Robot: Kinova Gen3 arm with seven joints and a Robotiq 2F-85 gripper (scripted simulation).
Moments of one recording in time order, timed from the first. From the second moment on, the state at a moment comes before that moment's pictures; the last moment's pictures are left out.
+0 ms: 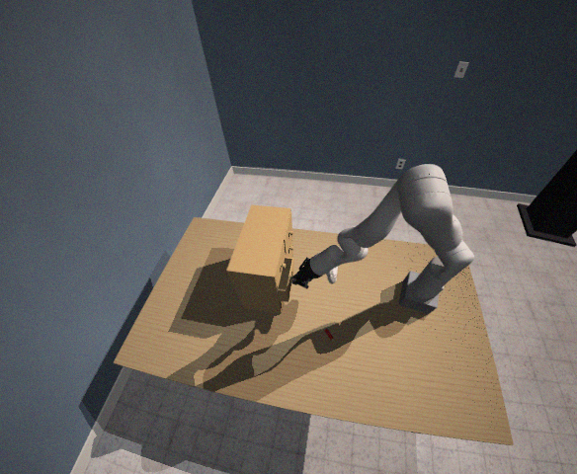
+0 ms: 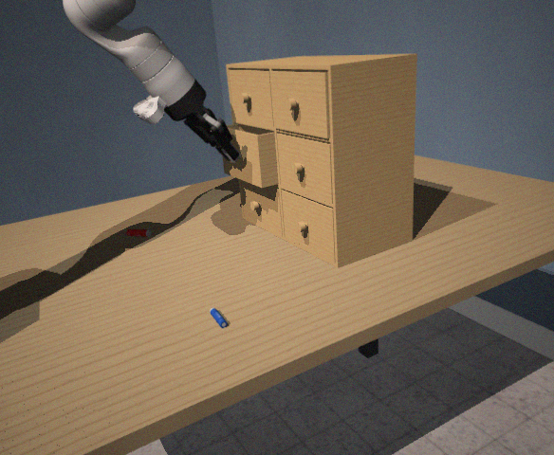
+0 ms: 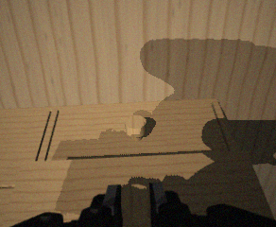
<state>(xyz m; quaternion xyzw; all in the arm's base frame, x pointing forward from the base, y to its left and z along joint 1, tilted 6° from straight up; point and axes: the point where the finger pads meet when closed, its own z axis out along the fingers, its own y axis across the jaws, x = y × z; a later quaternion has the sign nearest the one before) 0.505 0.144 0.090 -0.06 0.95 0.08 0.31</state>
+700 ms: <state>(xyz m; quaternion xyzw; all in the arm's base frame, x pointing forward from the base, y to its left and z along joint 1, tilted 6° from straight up) 0.482 0.141 0.089 -0.06 0.95 0.08 0.31</state>
